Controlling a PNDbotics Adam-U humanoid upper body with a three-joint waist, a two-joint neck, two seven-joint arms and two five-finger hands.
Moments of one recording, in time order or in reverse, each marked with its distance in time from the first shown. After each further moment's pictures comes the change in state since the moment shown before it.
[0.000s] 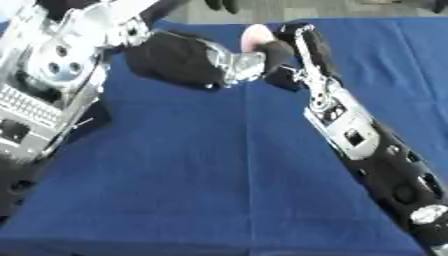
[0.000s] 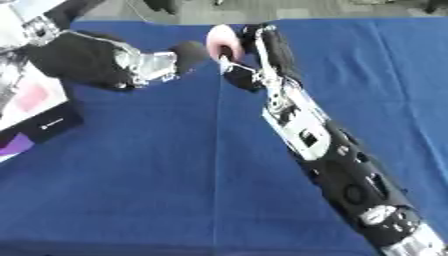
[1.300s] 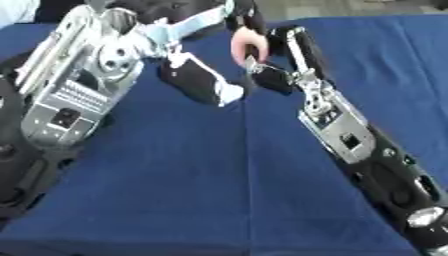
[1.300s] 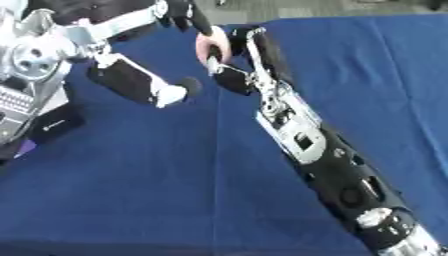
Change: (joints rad) left arm -0.043 -0.033 -0.025 0.146 -0.322 -0.116 -0.261; right arm 0.011 0.009 0.019 -0.026 -0.048 -0.036 0.007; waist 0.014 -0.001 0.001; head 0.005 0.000
